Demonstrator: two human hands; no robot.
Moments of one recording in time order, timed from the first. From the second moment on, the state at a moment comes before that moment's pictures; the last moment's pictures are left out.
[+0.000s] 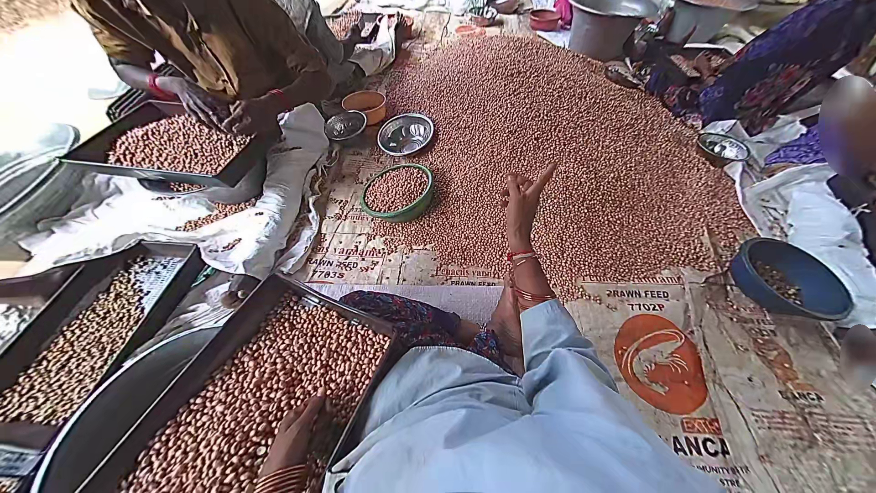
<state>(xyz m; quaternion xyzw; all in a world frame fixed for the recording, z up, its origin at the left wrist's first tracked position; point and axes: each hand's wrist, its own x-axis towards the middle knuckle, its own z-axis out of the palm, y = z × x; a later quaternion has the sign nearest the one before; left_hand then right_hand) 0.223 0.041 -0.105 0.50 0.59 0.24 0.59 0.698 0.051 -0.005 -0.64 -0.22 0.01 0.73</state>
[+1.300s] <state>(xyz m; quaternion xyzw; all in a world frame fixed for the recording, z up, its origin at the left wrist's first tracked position) 0.223 0.047 -0.076 0.50 0.62 0.16 0.59 0.668 0.020 -0.076 -0.89 -0.16 0.04 0.42</state>
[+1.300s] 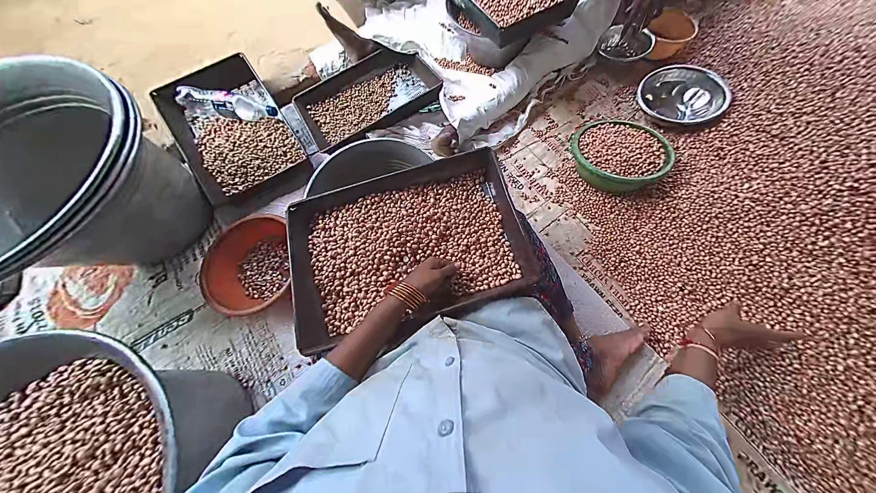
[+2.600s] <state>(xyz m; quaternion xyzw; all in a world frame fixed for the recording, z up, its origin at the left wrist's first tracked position) 0.070 0.047 0.020 0.64 0.74 0.11 0.17 0.492 0.093 -0.123 -0.67 -0.71 0.18 0.12</state>
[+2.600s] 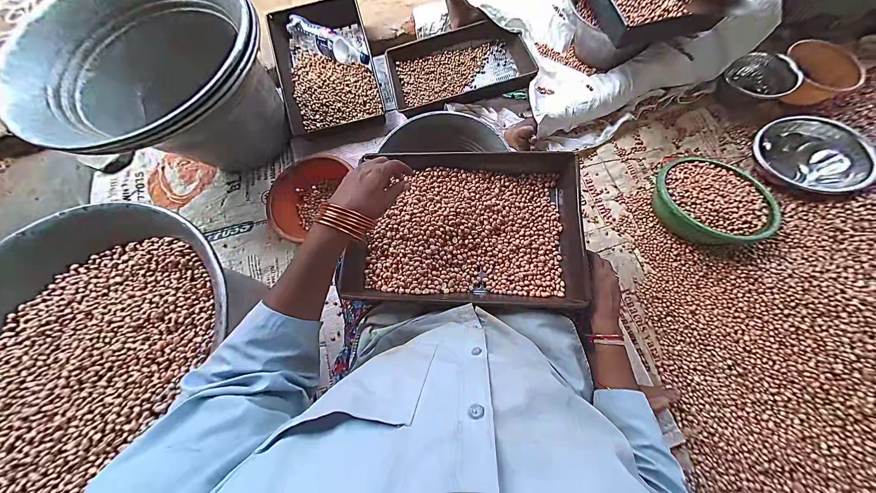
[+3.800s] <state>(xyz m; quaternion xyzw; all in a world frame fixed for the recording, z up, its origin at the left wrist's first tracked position) 0.227 0.070 -0.088 0.71 0.61 0.16 0.30 0.476 0.086 -0.056 -0.49 -0.84 0.14 0.21</state>
